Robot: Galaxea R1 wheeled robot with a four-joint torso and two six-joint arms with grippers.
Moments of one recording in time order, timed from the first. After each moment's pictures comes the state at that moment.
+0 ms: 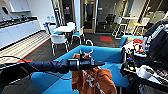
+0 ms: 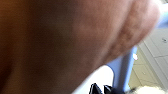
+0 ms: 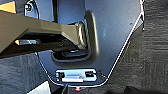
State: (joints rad) left arm 0.12 2.49 -1.00 0.37 -0.02 -1.21; right arm -1.63 2.96 -2.62 -0.33 0.17 0.37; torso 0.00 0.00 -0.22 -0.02
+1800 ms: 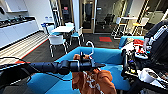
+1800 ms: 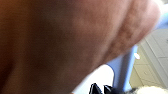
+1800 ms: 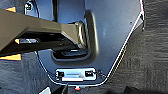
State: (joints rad) left arm 0.14 2.49 -1.00 0.37 0.00 -1.21; right arm -1.63 2.96 -2.62 -0.33 0.17 0.36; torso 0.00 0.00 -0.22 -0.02
